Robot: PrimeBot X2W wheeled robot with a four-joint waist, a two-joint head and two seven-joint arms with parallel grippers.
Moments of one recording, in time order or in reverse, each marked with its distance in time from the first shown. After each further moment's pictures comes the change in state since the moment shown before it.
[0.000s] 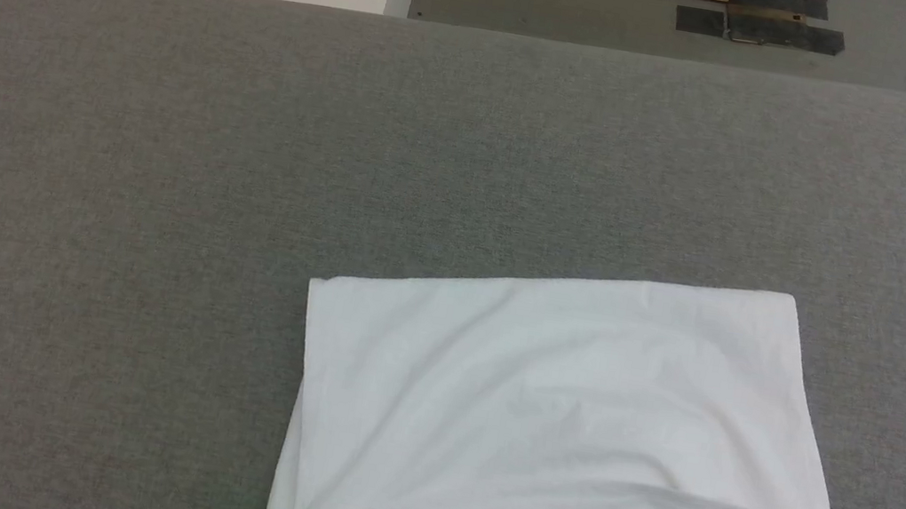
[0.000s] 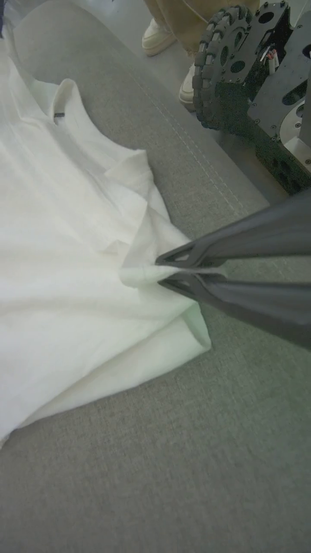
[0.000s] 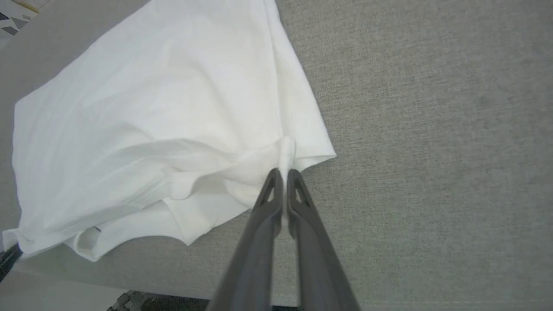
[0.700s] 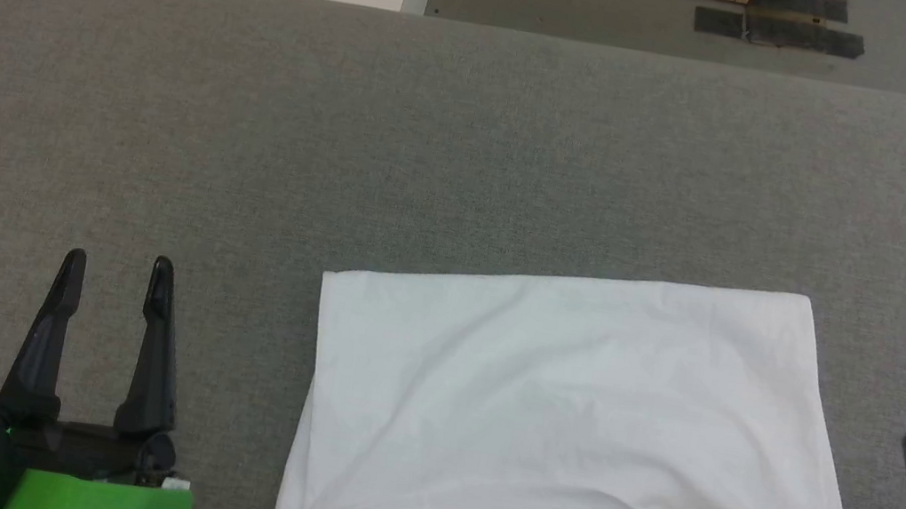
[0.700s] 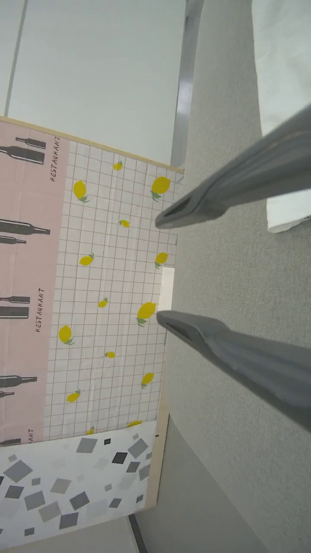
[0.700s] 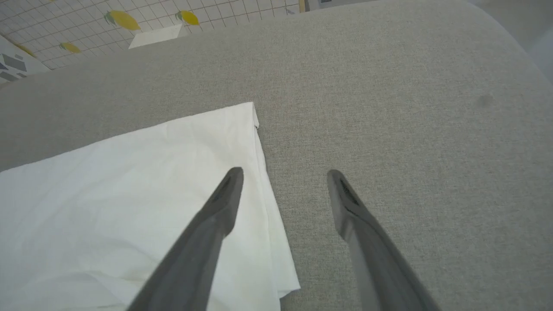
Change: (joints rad) left arm 0.121 -0.340 0.711 -0.386 0.199 0.141 -0.027; right arm -0.183 -0.037 -0.088 -0.051 -0.109 0.000 -0.045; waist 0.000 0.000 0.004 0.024
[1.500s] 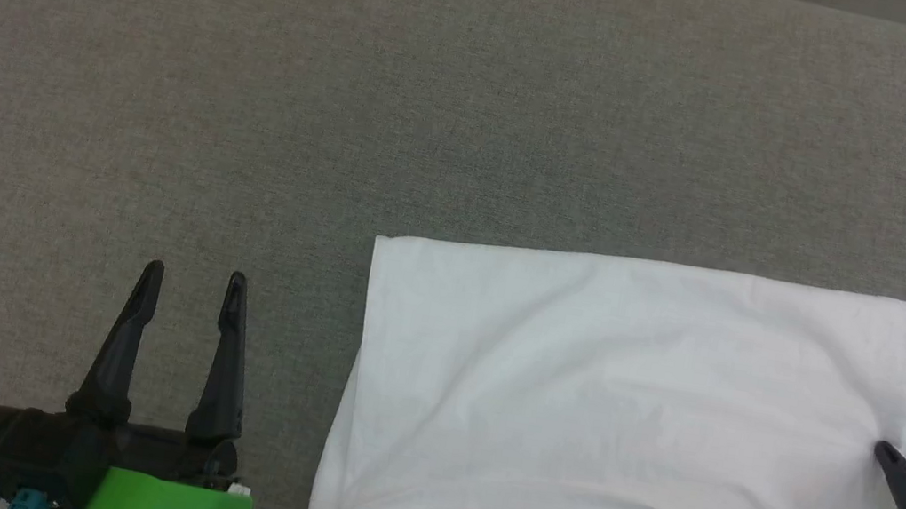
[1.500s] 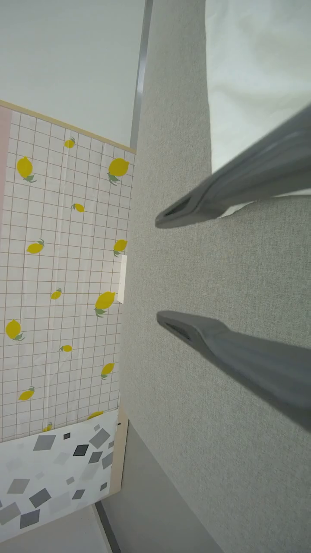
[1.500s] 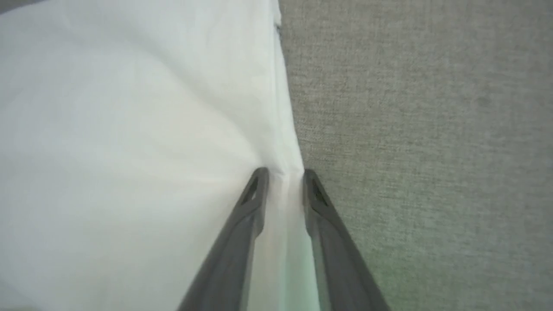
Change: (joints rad) left arm -0.038 -0.189 0.033 0.112 0.174 -0.145 0.000; right arm -0.155 -0.127 0.120 0.296 -0.019 0.000 0.136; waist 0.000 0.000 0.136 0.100
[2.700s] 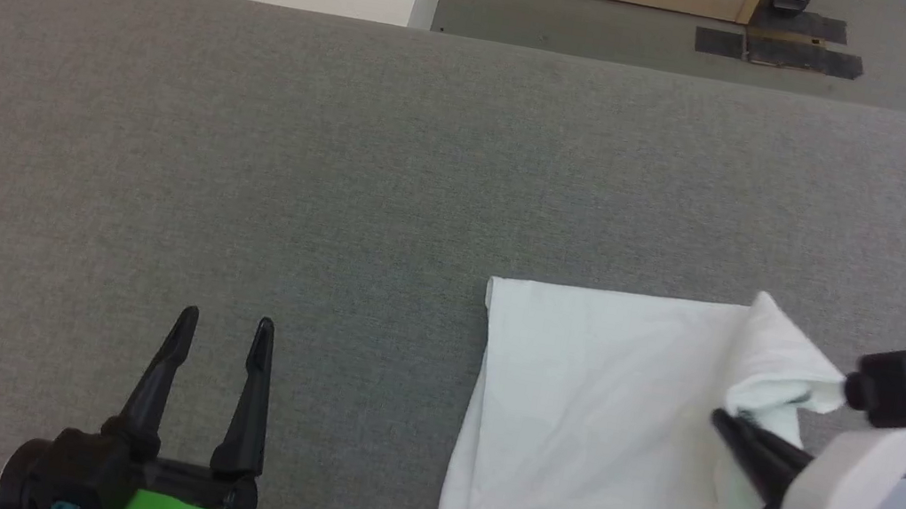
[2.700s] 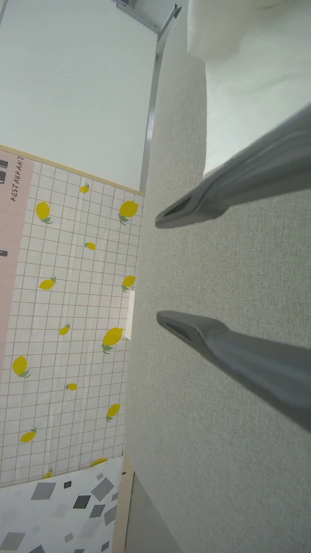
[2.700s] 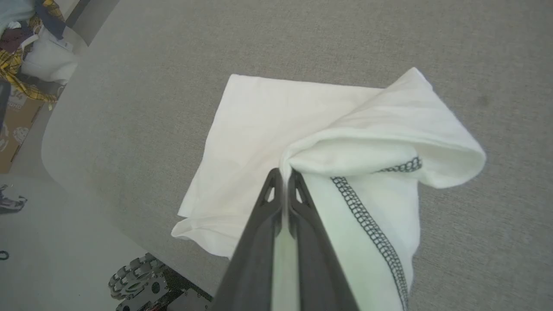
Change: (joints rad) left arm 0.032 -0.056 0.012 0.091 0.006 -0.080 0.000; right arm 0.002 0.119 0.190 -0.367 0.098 0.000 0.274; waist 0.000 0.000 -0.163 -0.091
